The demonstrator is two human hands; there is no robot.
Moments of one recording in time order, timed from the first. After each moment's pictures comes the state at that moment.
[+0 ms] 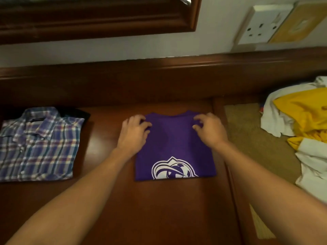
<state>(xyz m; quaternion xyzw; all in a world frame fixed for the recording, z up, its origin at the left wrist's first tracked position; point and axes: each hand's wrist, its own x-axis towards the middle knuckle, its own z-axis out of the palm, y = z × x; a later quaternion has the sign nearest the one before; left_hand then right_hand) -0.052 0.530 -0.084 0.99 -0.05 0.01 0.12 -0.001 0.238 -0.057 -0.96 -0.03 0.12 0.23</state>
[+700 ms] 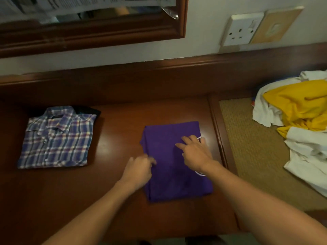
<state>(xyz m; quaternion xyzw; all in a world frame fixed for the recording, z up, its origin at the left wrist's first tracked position) -0.196 0.488 -0.032 0.97 -0.02 -0.23 0.10 -0.120 0.264 -0.035 -0.95 -0.25 0.21 0.02</state>
